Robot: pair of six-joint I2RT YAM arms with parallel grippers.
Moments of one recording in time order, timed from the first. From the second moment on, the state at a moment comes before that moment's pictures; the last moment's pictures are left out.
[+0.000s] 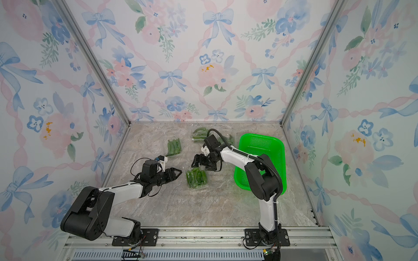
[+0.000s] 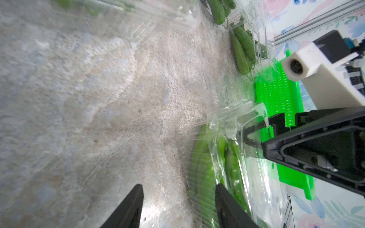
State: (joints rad) left arm -0.26 1.41 0.42 0.30 0.44 -0.65; right arm 0.61 1.99 1.44 -0.58 -0.48 0.60
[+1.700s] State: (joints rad) left arm -0.26 1.45 0.40 0.34 0.48 -0.65; right arm 0.63 2.03 1.49 -0.58 -0.49 0.60
